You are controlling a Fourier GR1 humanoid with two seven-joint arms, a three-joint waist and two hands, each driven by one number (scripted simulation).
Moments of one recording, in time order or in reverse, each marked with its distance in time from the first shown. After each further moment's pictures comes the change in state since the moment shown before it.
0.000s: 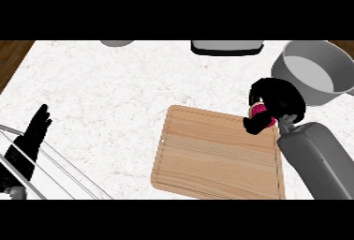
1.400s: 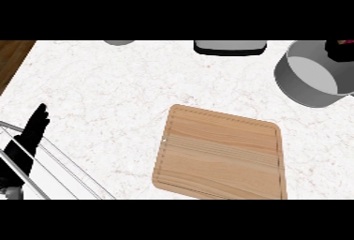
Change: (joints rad) left arm 0.002 -0.024 0.047 -0.023 -0.020 -0.066 0.016; right arm -0.181 -0.187 -0.487 0.099 0.042 -0.339 -0.239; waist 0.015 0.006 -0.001
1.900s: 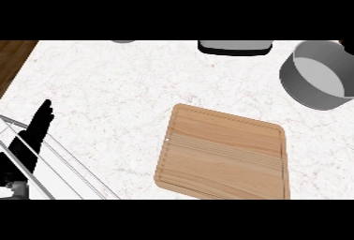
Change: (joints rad) left arm -0.037 -0.020 -0.002 0.018 -0.024 -0.006 -0.003; right arm -0.175 -0.088 -0.086 0.543 0.009 -0.138 -0.320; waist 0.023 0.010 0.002
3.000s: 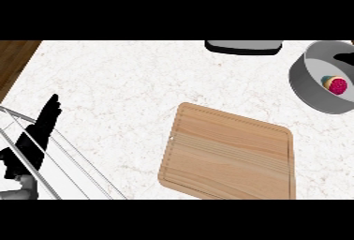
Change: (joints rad) left arm -0.043 -0.026 -0.011 0.017 -0.017 -0.010 -0.019; right arm -0.161 -0.042 -0.187 0.517 -0.097 -0.094 -0.333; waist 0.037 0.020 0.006
